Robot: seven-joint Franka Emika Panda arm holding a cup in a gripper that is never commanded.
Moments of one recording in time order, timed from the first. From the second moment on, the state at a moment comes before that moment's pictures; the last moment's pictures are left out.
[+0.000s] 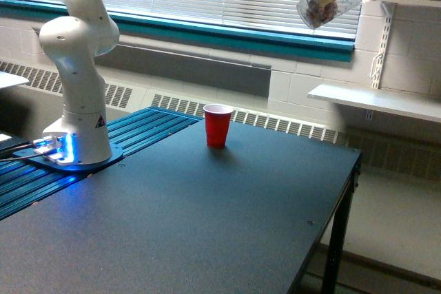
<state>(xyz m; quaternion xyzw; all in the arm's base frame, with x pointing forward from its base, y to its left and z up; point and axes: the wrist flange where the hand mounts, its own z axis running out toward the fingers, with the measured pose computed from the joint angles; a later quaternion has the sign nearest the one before) 0.573 -0.030 0.573 -0.86 0.39 -0.28 0.17</state>
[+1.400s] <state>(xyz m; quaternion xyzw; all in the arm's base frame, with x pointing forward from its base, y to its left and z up) 0.472 0.143 0.505 -0.88 0.41 -0.17 0.18</state>
